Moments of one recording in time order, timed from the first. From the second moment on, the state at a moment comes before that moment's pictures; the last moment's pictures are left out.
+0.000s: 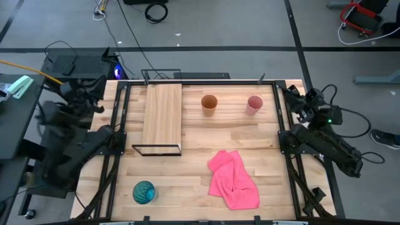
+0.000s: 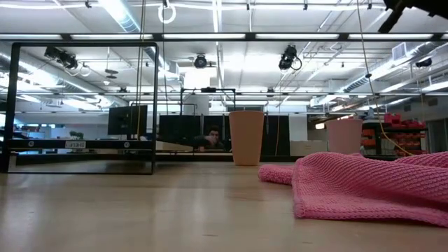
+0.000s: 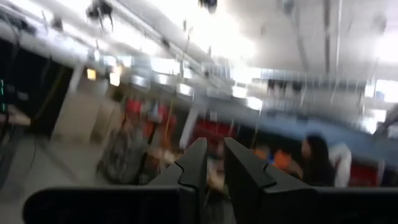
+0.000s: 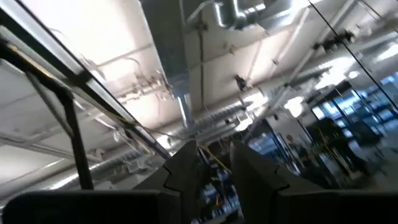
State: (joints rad) left arm 0.94 0.20 0.80 -0.18 0.17 -0.41; right arm -0.70 0.04 0.29 0.41 -0.32 0.78
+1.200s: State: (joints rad) left arm 0.94 0.65 1.21 -0.38 0.33 -0.32; right arm -0.70 0.93 1.14 -0.31 -0.47 0.29
